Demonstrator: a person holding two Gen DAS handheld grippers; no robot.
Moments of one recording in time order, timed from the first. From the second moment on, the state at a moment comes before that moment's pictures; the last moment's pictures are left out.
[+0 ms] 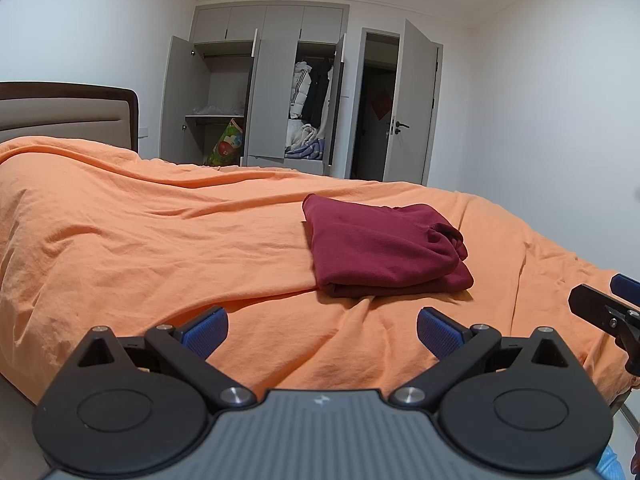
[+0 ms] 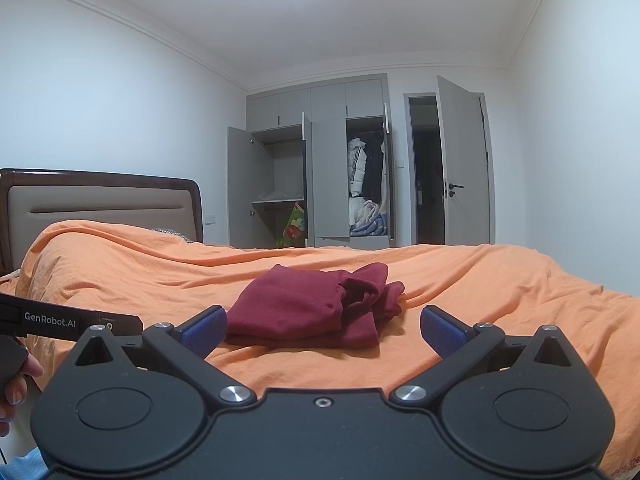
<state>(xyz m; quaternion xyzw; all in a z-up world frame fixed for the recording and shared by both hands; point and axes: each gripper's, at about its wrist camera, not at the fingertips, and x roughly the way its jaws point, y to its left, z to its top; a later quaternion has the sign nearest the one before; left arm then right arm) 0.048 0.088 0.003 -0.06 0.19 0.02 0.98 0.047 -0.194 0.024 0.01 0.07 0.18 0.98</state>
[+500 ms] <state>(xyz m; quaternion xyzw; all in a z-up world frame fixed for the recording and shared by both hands) 0.047 0.087 0.004 -0.06 0.19 0.02 0.98 0.048 -0.194 0.023 0.01 0.07 0.18 0.98</state>
